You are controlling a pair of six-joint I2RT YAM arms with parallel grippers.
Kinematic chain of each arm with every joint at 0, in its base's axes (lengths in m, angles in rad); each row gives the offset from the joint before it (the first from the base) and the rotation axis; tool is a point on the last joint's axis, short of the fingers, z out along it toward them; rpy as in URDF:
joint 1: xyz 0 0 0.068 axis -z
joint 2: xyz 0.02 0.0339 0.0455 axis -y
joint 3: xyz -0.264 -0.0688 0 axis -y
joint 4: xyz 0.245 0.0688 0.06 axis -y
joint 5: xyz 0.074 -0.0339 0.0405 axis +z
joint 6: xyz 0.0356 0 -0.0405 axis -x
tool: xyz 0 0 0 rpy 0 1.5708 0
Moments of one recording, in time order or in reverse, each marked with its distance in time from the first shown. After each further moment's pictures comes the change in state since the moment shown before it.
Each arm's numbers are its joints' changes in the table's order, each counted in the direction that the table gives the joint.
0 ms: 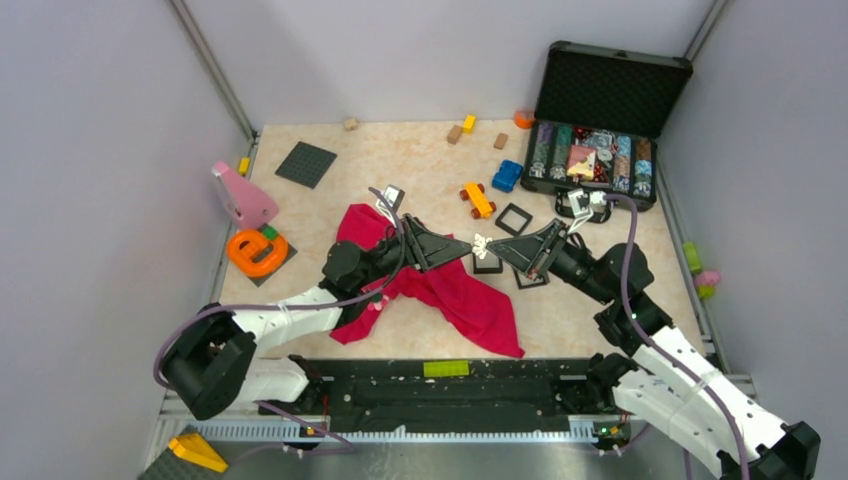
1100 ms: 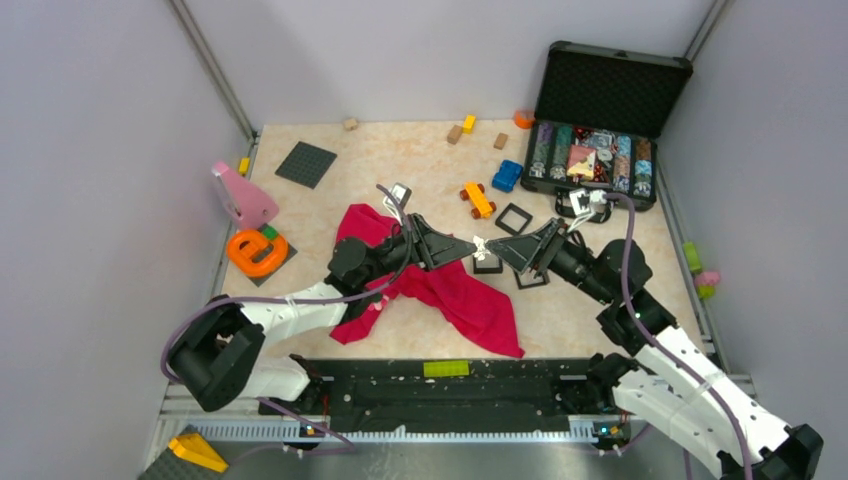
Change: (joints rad) left arm 0.000 -0.060 0.027 0.032 -0.036 0.020; right arm 0.000 -0.015 0.022 -0.080 -0.036 0.018
